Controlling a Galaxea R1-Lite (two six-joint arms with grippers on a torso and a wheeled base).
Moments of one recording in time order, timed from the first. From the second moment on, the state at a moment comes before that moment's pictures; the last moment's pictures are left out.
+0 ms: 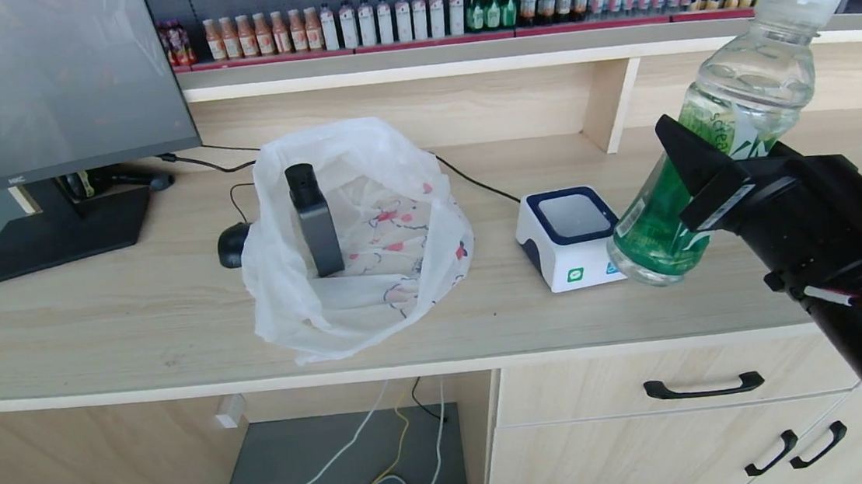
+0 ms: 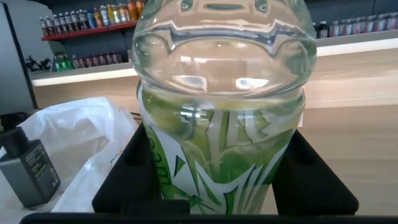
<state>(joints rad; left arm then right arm) 0.00 0.00 0.00 0.00 0.00 0.00 0.56 1.57 -0.51 -1.57 -0.36 -0.08</state>
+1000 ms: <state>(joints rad) 0.00 0.00 0.00 0.00 0.00 0.00 0.50 1.62 -0.88 -1.29 -0.32 -0.64</state>
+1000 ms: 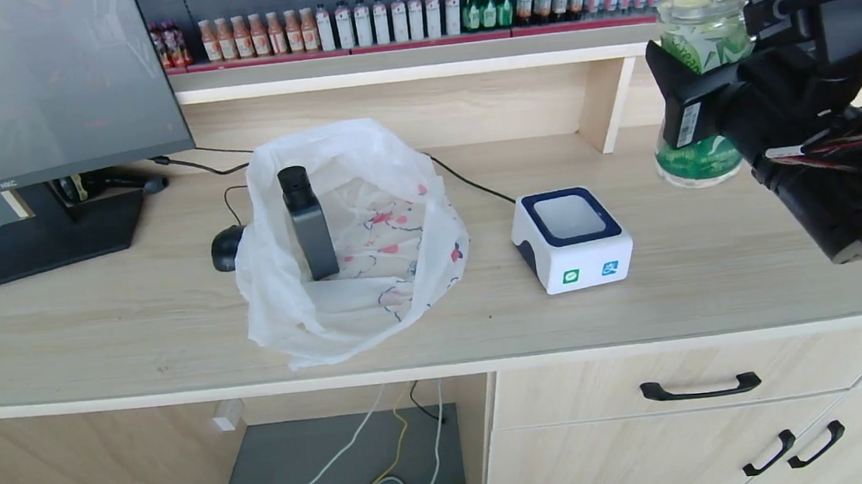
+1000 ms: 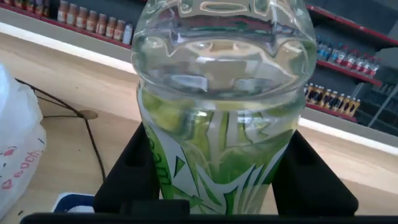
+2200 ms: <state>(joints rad) 0.00 0.00 0.00 0.00 0.00 0.00 0.40 1.76 -0.89 -1.29 0.45 -1.07</state>
